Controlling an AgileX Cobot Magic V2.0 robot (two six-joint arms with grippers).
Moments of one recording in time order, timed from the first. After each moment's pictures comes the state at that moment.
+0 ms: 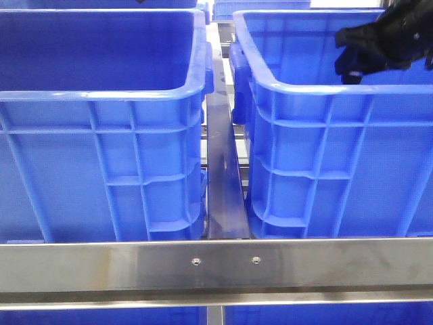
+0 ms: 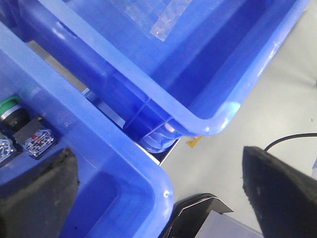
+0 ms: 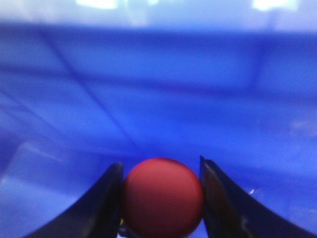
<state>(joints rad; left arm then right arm) -0.63 1.37 -1.32 -0.38 0.88 0.34 -0.01 1.88 -1.29 1.48 0.26 -1.47</state>
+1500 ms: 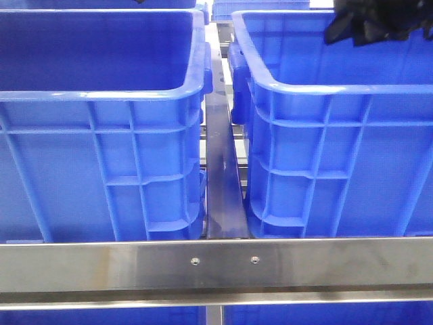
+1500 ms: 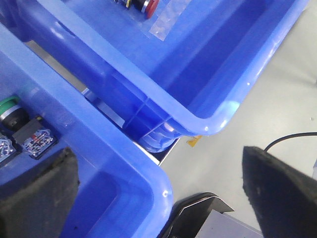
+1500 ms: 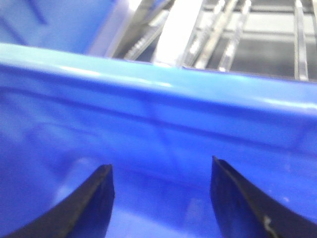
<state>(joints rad) -0.63 1.37 -1.32 -0.37 0.88 0.34 -0.01 1.77 -1.28 1.46 0.37 -1.47</state>
